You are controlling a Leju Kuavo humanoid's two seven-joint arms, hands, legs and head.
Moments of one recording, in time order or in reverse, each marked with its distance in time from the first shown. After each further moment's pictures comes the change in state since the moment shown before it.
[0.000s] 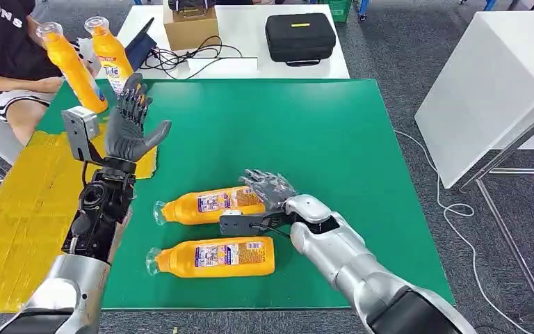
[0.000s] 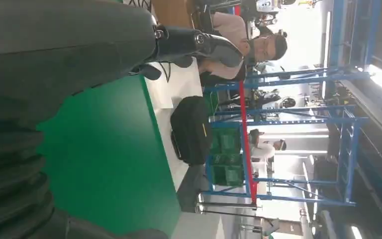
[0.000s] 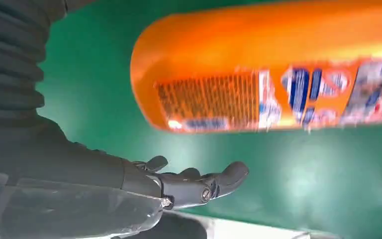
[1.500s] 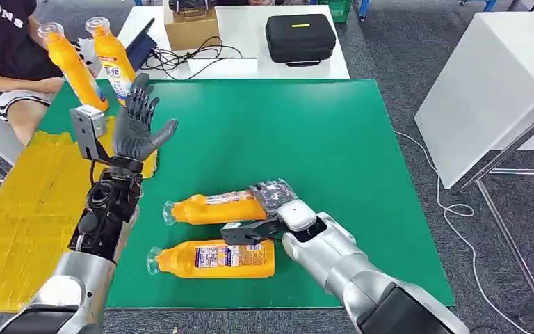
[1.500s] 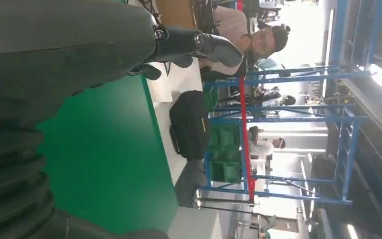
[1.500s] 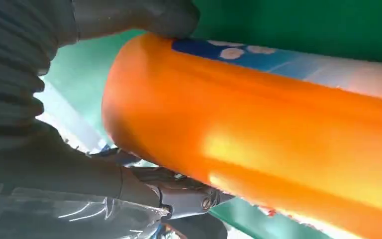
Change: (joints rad) left arm -0.011 -0.020 -0.019 0.024 0.013 0.020 -0.006; right arm -0.031 0.038 0.142 0.107 0.208 0.051 0.232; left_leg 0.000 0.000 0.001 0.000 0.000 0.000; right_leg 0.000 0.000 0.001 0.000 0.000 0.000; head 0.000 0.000
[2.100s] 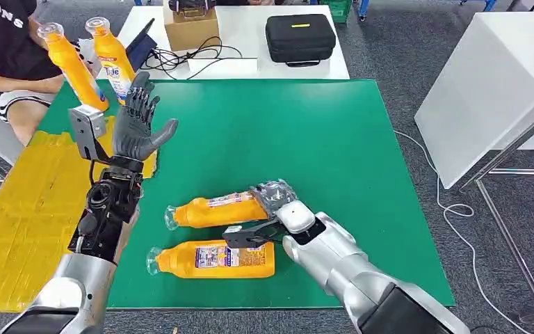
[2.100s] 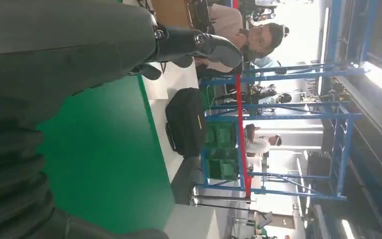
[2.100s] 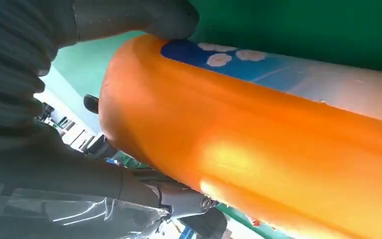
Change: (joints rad) left arm 0.008 -0.003 -0.001 -0.025 0.006 -0.006 0.009; right arm 0.000 -0.006 0.030 0.000 0.031 -0.026 0.012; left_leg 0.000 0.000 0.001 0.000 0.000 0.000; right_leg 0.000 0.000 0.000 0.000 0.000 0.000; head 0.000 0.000
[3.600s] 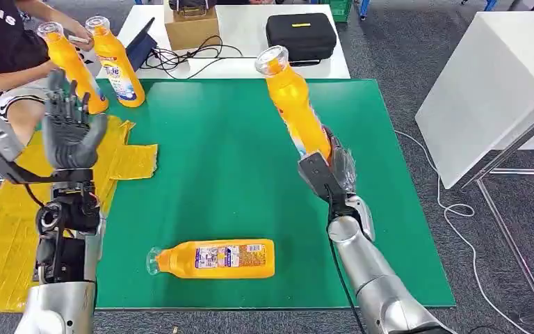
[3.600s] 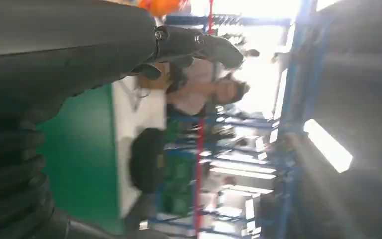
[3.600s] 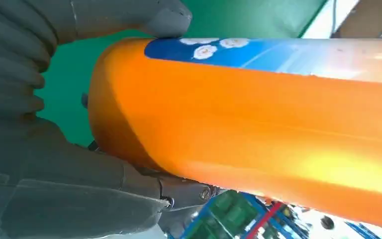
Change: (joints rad) left arm 0.149 0.002 0.157 -0.304 0.094 -0.001 0.045; right arm 0.218 -0.081 -0.696 -0.387 -0.623 -0.421 -0.416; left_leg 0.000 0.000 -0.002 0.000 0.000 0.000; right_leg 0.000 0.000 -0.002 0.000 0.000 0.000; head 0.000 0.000
